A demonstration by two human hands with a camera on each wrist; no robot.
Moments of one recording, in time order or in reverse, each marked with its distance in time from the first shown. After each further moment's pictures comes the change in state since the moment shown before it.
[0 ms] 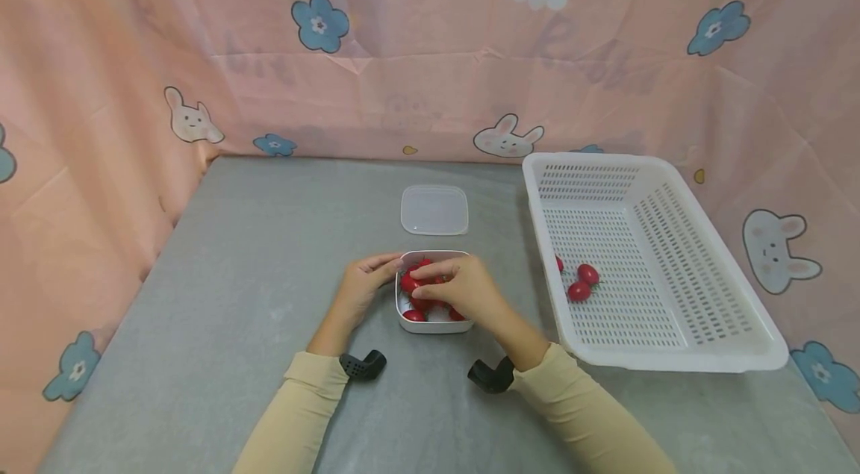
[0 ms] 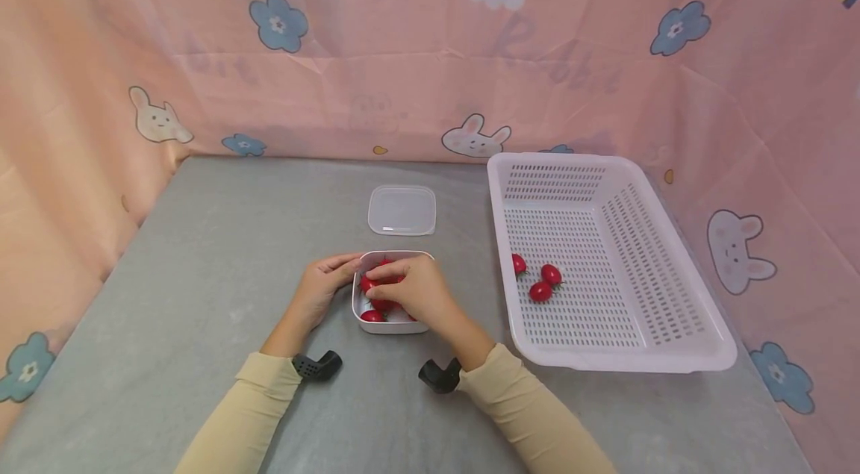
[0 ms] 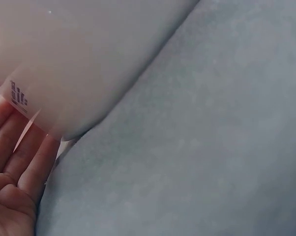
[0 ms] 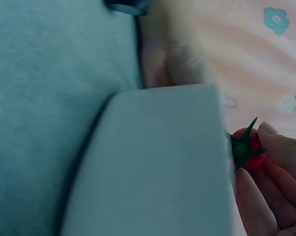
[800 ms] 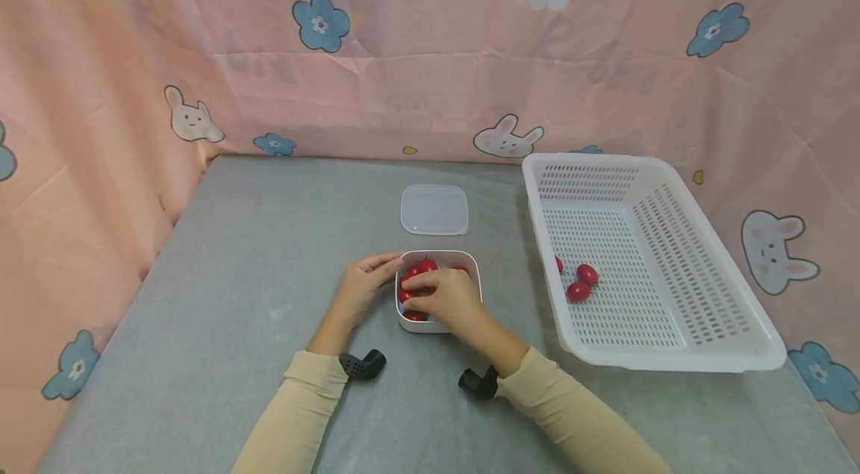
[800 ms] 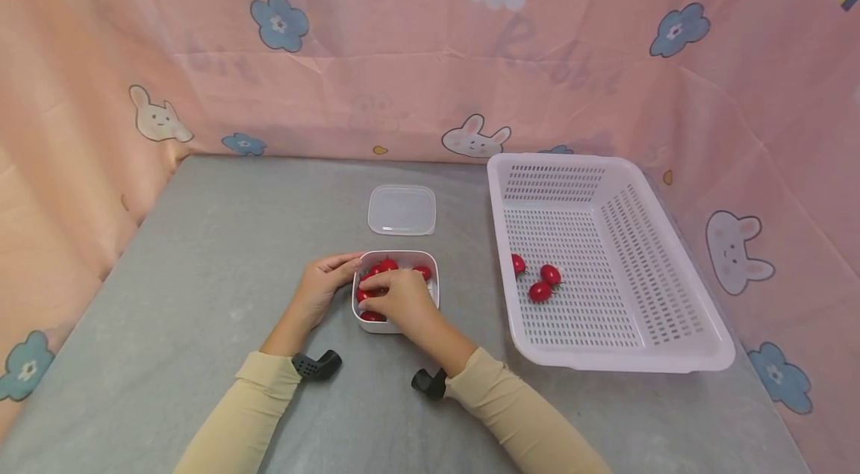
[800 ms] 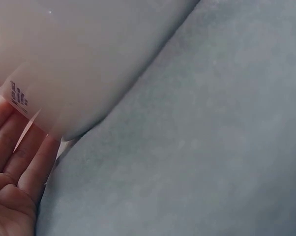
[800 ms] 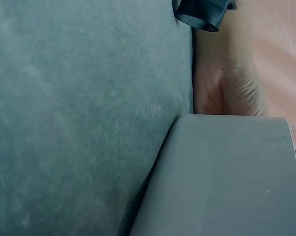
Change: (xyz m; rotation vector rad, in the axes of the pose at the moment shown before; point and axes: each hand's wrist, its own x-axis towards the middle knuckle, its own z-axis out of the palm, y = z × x) left_hand -0.001 0.003 0.000 -0.012 -0.003 -0.006; right_hand 0.000 0.008 0.031 -0.243 0.093 -0.193
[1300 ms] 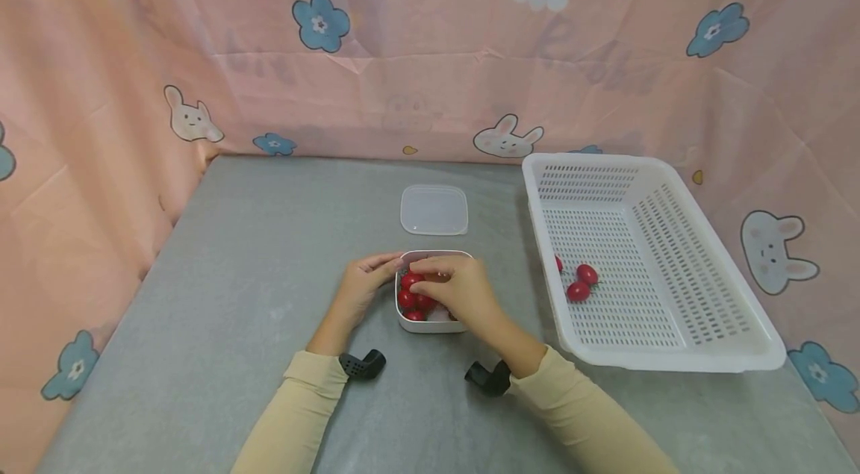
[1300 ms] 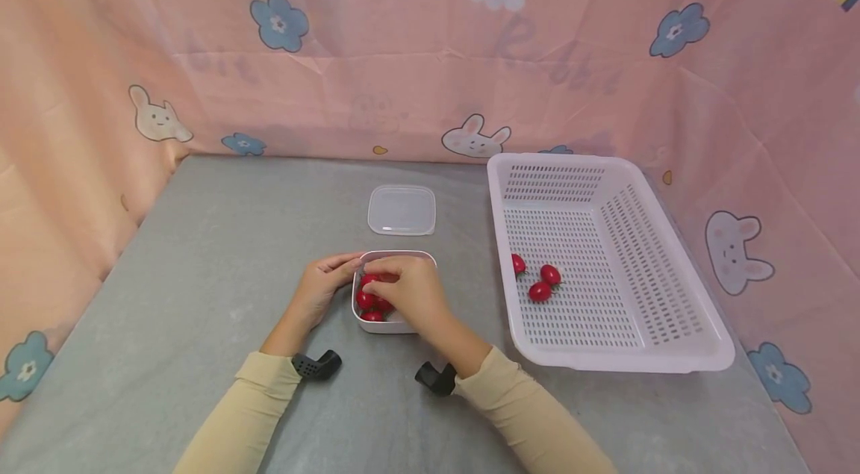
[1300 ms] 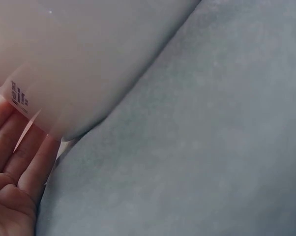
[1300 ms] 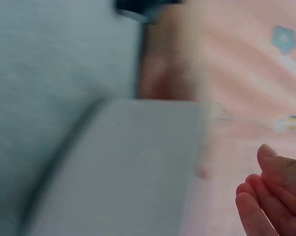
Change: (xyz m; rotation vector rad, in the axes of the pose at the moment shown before) left_hand 0.000 -0.002 0.000 0.023 0.008 0.005; right_hand -0.004 -0.015 -0.028 0.176 0.085 -0.005
